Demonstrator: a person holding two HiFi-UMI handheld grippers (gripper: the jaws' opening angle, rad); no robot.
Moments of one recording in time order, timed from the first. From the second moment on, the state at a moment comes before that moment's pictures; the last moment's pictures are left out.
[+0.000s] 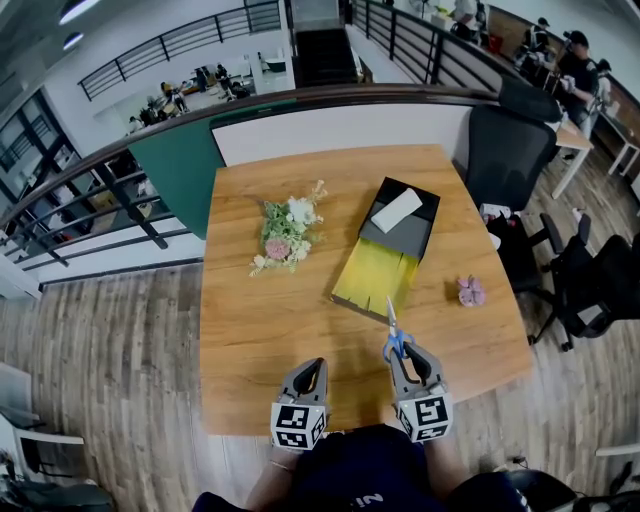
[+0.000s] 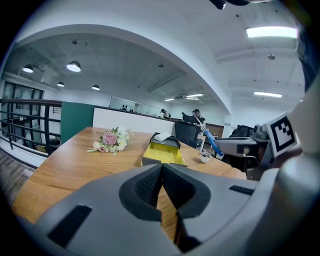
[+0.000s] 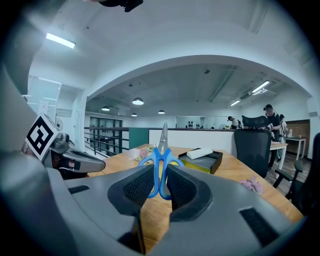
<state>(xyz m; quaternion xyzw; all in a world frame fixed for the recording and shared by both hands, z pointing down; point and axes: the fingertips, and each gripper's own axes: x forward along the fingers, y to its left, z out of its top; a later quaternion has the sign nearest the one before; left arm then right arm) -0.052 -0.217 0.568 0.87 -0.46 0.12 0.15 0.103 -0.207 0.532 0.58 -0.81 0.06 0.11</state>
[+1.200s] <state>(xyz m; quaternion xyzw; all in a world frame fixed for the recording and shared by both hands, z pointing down) -0.035 -0.222 0.561 0.87 -0.47 0.11 0.15 0.126 -0.217 0.531 0.58 -0.81 0.06 0.10</state>
